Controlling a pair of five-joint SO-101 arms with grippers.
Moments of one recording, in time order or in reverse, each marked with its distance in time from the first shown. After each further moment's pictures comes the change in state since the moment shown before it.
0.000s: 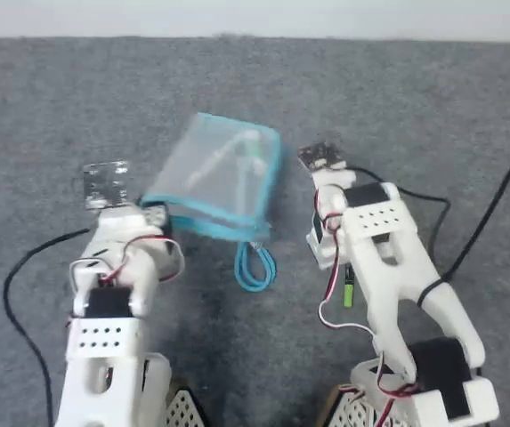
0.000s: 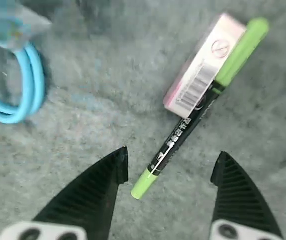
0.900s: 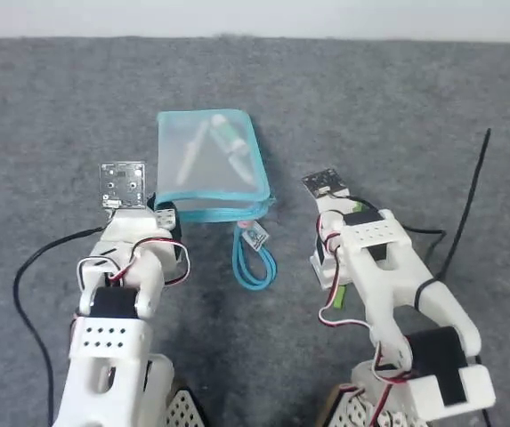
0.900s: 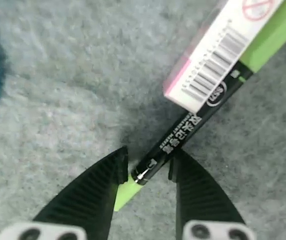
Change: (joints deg) left arm 4.4 0.0 -0.2 1.3 -3.2; right arm 1.8 4.7 11.0 -12.0 -1.3
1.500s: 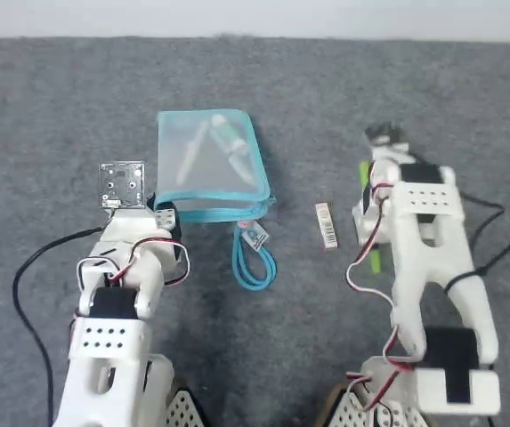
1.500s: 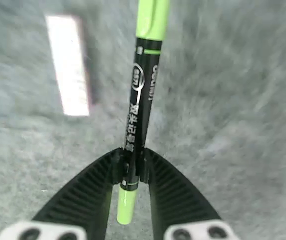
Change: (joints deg) left arm 0.0 0.0 0.0 0.0 0.0; right arm 12.6 -2.5 -24.4 19.6 1.8
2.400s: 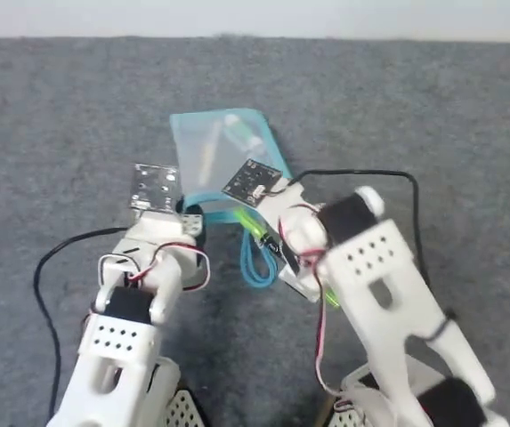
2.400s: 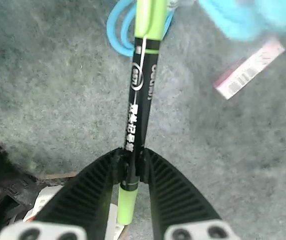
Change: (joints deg) left arm 10.5 0.0 0.0 0.0 -1.1; right arm -31.0 -13.8 -3.0 21.3 12.5
